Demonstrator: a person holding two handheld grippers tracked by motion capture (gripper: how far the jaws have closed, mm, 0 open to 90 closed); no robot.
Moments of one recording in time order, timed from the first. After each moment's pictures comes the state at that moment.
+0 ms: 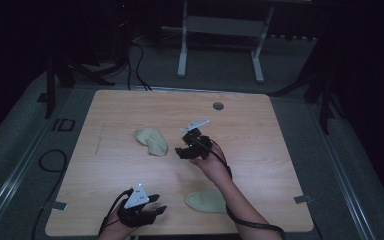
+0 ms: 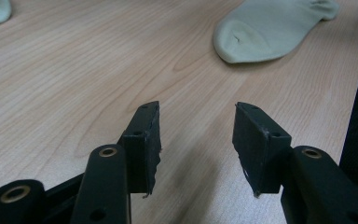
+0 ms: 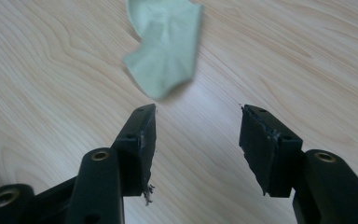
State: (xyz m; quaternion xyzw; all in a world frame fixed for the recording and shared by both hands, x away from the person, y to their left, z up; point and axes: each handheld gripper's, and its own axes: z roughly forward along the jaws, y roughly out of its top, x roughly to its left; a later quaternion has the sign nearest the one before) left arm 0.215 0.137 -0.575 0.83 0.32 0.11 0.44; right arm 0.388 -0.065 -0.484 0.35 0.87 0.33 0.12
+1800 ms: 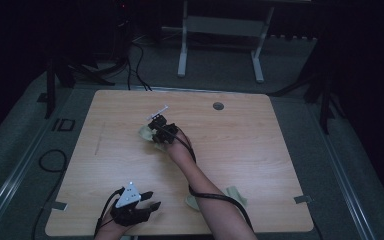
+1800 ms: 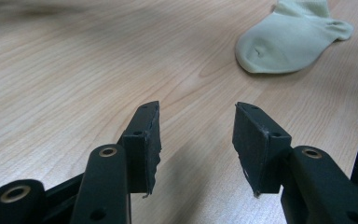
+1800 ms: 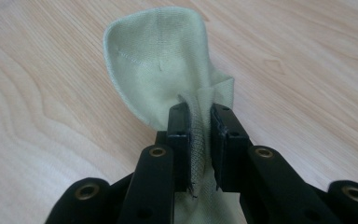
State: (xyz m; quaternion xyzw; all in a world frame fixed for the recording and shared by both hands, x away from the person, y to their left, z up) left arm 0.213 0.152 -0.574 0.81 0.35 0.13 0.45; right arm 0.442 0.035 -0.504 0.35 0.89 0.27 0.14
